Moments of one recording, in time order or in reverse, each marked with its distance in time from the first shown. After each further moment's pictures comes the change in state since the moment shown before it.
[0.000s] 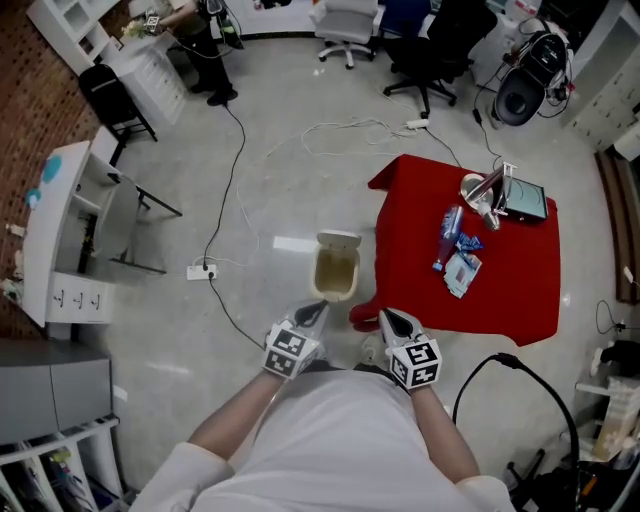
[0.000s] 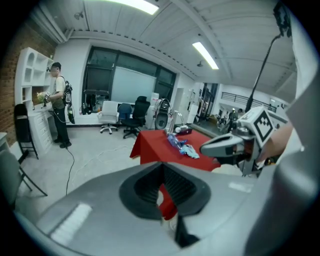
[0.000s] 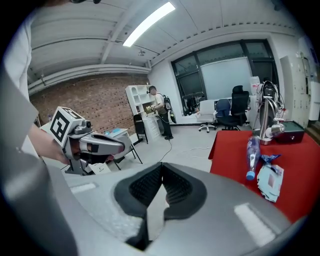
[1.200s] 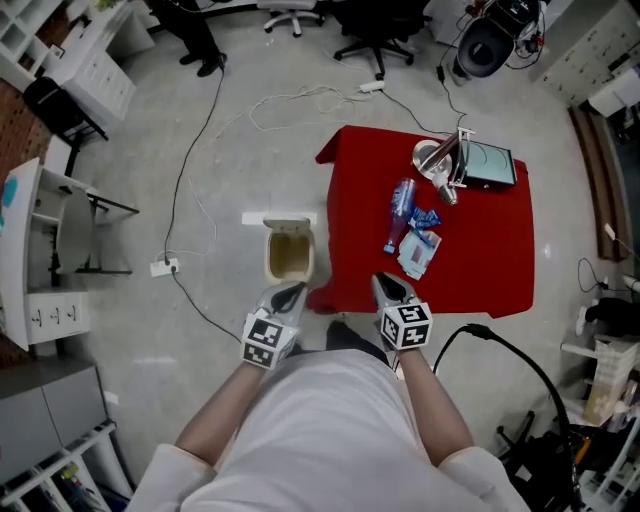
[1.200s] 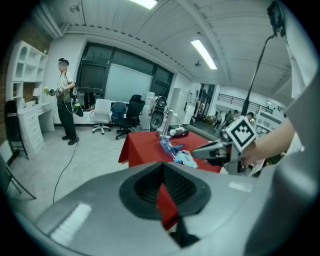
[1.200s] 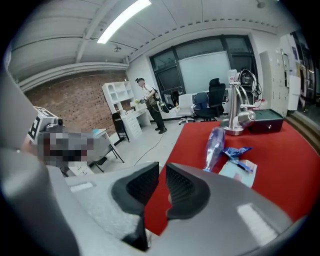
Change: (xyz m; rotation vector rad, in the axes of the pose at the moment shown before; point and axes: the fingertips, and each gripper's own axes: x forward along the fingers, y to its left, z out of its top) left arm 0.105 -0.036 0.037 0.013 -0.018 -0.033; right arm -0.001 -0.174 -0.024 0.131 0.064 -0.167
